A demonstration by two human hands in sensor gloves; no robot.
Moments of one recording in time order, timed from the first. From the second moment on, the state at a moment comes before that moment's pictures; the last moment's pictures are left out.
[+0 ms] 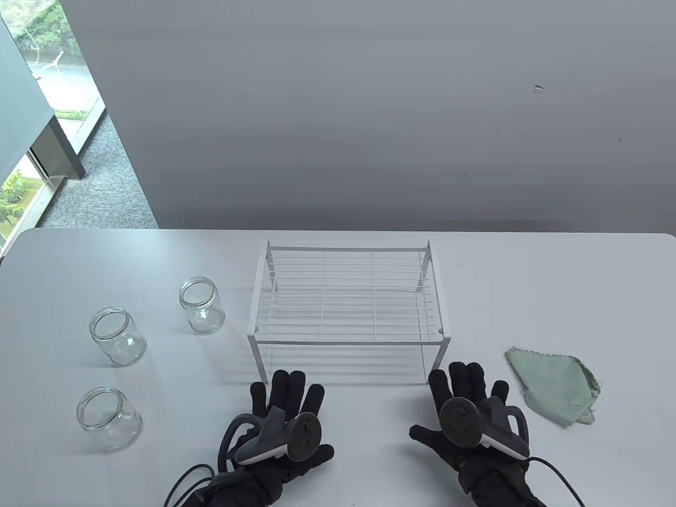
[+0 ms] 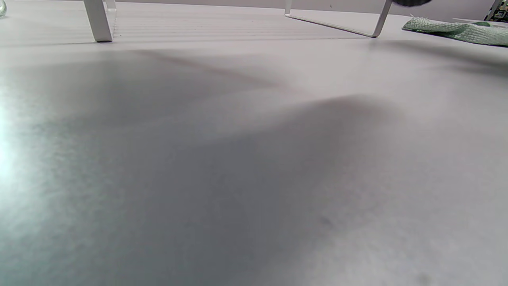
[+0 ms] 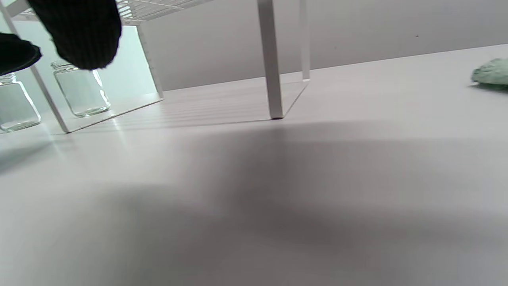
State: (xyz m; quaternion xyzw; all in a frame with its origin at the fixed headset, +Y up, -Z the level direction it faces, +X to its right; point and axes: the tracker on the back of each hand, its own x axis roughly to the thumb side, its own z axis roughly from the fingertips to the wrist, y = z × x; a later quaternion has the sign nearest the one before) left_hand -0.128 -0.757 -0.277 -0.16 -0.22 -0.01 0.96; right_hand 0.193 -0.737 -0.287 0.13 0.08 0.98 0.10
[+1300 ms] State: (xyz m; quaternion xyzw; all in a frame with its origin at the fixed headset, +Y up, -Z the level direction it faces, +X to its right) left_hand -0.149 -0.734 -0.276 -0.11 -0.17 0.06 0.98; right_hand 0.367 -0.785 -0.353 -0.20 0.14 0.95 0.20
